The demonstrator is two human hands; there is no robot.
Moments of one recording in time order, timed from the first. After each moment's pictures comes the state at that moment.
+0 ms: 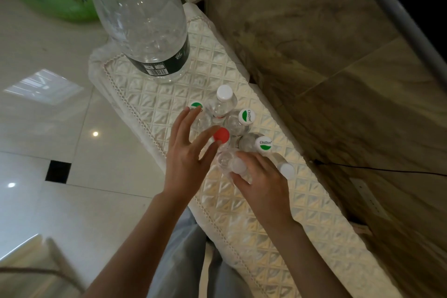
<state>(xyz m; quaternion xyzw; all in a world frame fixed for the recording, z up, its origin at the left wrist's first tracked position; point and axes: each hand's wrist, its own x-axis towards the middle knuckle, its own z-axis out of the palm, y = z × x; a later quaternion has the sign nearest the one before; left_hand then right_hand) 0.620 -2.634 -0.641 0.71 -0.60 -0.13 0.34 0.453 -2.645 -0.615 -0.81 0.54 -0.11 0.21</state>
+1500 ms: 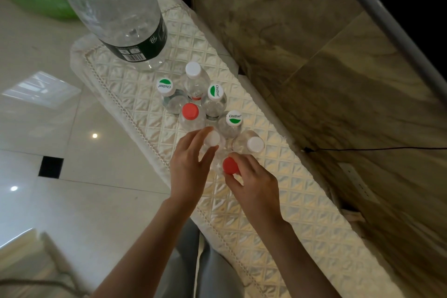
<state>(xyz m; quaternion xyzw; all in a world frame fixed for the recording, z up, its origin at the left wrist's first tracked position) 0.537 -2.598 -0.642 0.75 -0.52 -0.22 0.35 0.394 -2.606 -0.626 -0.82 0.53 -0.15 0.18</state>
